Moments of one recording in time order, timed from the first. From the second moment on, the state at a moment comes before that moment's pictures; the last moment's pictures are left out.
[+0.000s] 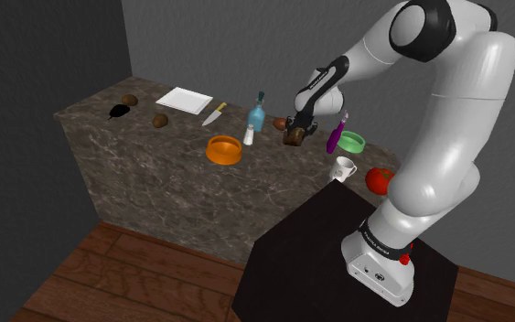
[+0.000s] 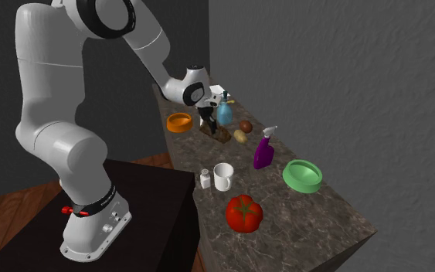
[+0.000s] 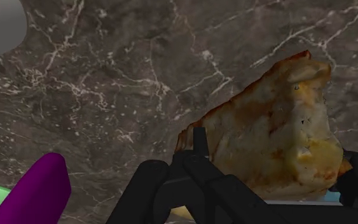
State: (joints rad) arm -0.27 0.36 -0.19 -2.28 0.00 2.81 0.42
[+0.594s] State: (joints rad) arm -0.14 0.34 -0.20 -2.24 -0.05 2.73 0.58
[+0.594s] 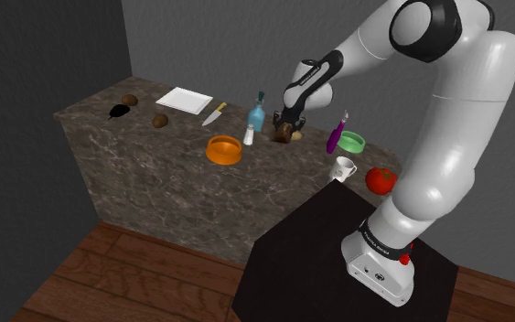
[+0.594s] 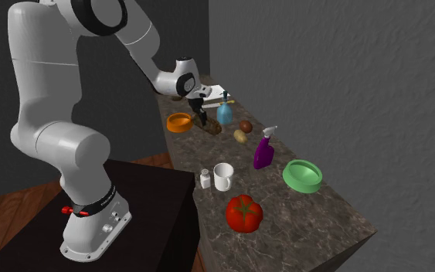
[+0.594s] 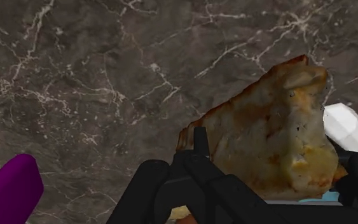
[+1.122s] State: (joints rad) arm 0.01 0.40 -0.18 -2.11 -0.09 2.65 0.78
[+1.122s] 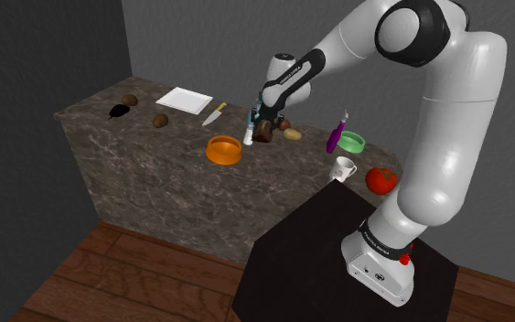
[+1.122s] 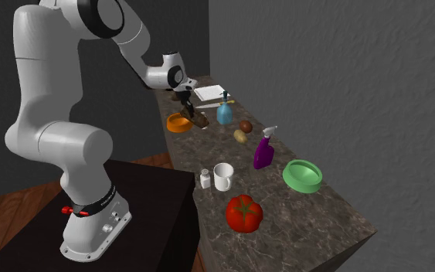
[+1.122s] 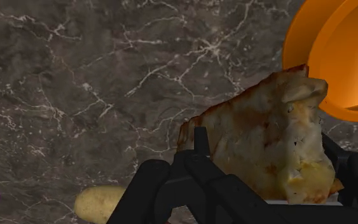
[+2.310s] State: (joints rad) arm 0.20 0.63 -0.14 -1.75 -0.10 2.49 1.03
